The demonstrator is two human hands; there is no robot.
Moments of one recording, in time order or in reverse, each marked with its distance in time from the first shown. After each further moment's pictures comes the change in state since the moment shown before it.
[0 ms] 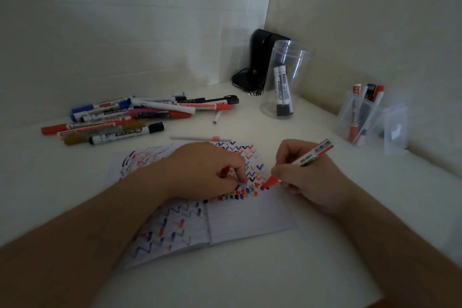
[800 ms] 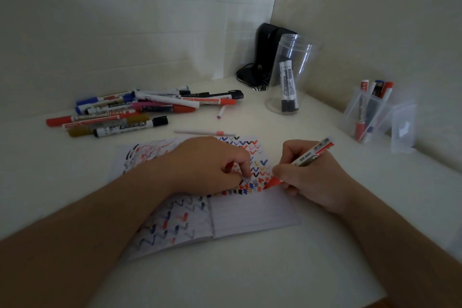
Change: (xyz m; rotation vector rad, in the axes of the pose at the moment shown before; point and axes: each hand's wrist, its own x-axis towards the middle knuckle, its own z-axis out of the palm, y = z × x) left_hand 0.001 -0.003 0.004 0.017 0.030 -0.003; right_hand -0.002 -0.004 0.004 -0.240 0.046 0.042
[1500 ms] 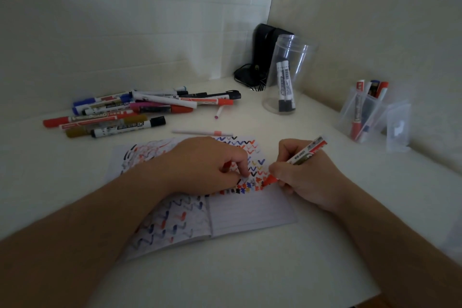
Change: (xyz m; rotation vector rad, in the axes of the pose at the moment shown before) left_hand -0.003 0.005 -0.003 -0.007 -0.032 -0.019; right_hand 0.004 0.006 0.003 0.001 0.044 -0.008
